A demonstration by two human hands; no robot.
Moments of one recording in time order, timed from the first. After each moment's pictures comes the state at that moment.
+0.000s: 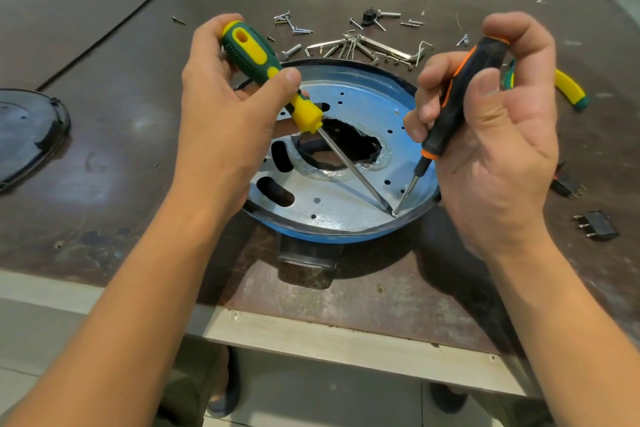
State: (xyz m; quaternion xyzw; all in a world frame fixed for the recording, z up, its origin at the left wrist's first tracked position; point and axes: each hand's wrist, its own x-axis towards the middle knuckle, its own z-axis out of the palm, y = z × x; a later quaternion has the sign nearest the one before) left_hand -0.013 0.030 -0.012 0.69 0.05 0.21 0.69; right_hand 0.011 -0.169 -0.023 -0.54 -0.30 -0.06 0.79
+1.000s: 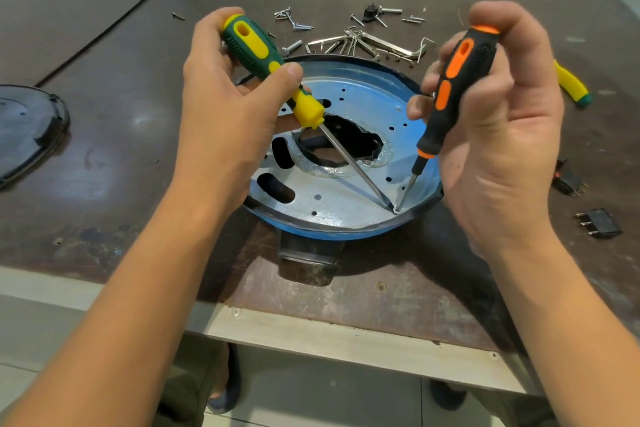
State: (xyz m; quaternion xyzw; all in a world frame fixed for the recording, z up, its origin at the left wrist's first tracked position) left_hand -0.010 0.031 -0.014 0.69 0.05 0.21 0.69; right_hand 0.016 -0.168 -0.022 -0.57 -0.31 -0.09 0.76
